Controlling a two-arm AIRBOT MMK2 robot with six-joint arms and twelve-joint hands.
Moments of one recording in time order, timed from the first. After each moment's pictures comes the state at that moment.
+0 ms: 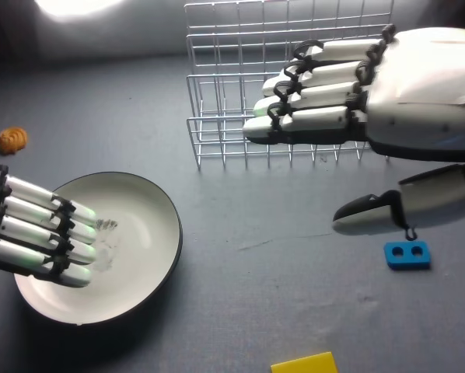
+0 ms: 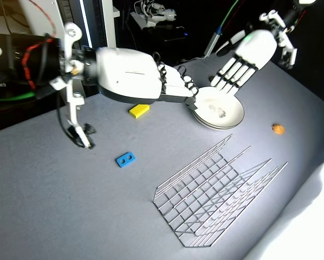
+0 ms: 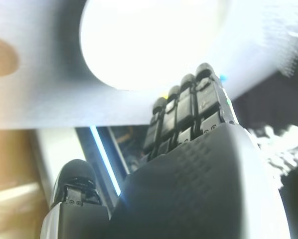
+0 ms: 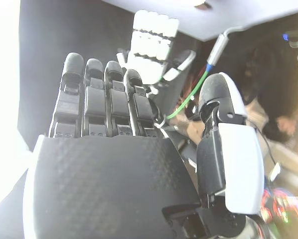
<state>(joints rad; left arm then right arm) 0.70 -0.86 1.54 1.66 -1.24 -0.11 -0.45 -0.81 0.86 -0.87 0.46 -0.35</state>
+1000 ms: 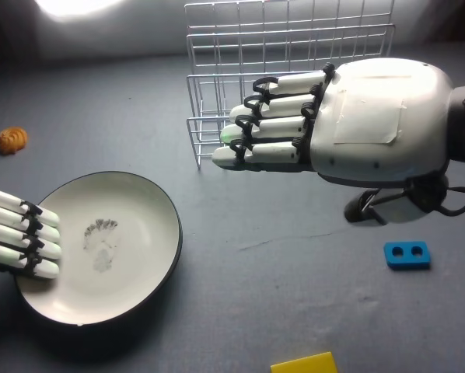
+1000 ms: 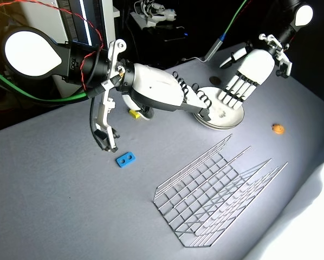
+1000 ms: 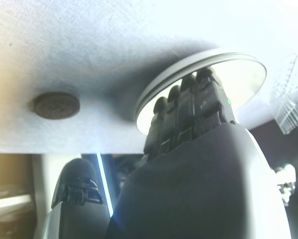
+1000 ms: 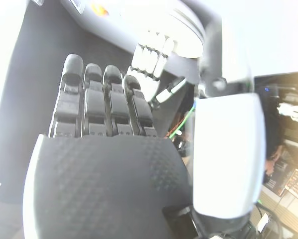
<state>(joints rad) 0.93 -0.97 1.72 1.55 -1.21 -0.05 -0.46 -0.95 0.86 -0.73 0.24 -0.69</state>
